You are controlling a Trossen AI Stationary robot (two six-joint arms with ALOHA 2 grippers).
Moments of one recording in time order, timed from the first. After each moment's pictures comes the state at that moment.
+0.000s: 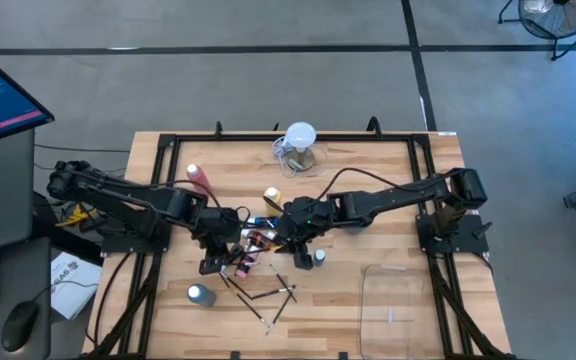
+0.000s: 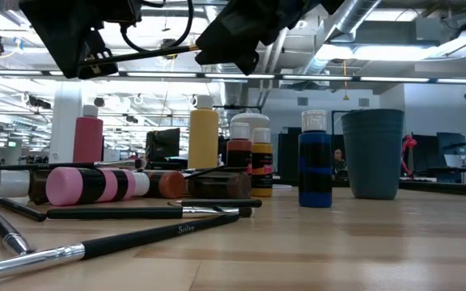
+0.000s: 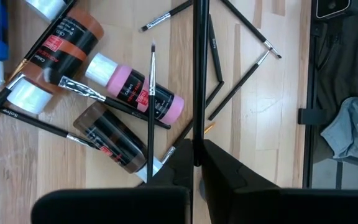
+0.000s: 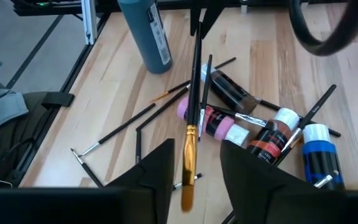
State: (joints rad) left arm -0.21 1.27 0.95 -0.82 0.23 -0.34; right arm 0.12 1.79 1.33 -0.20 -0.17 0.08
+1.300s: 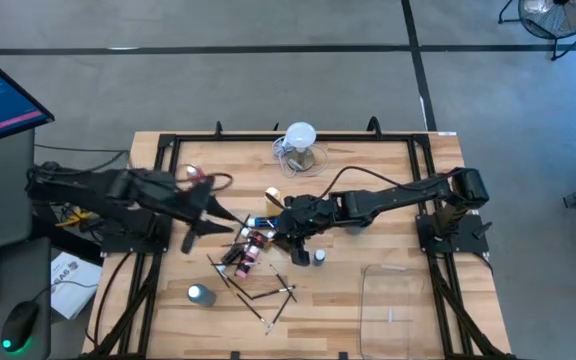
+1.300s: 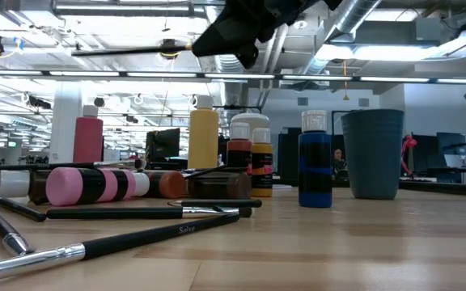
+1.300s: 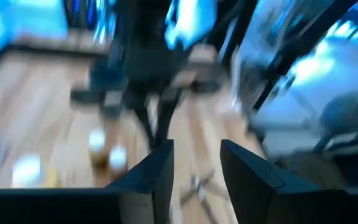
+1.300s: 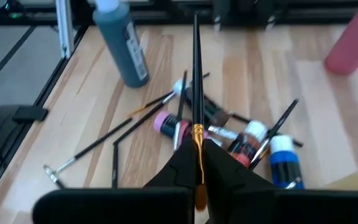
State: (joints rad) left arm -0.21 0.84 0.95 -0.41 -0.02 -0.17; right arm 0.12 1.77 1.33 -0.17 -0.07 0.06
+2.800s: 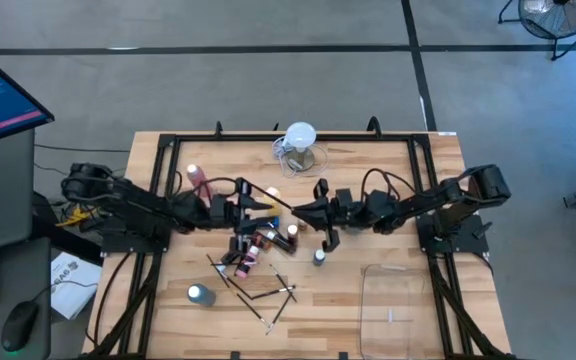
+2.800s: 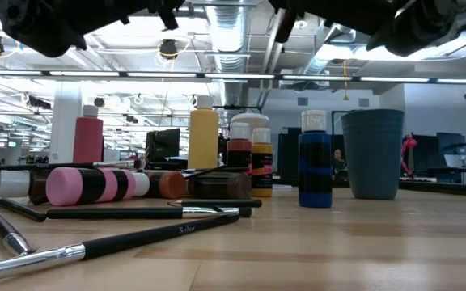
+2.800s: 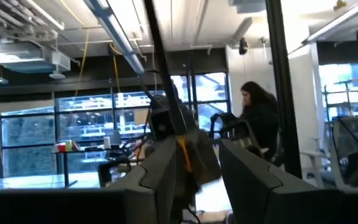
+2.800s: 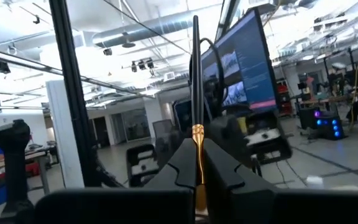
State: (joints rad) left arm -0.13 1.41 0.47 1.39 -0.08 0.12; right arm 0.12 1.61 0.71 1.29 0.08 0.20
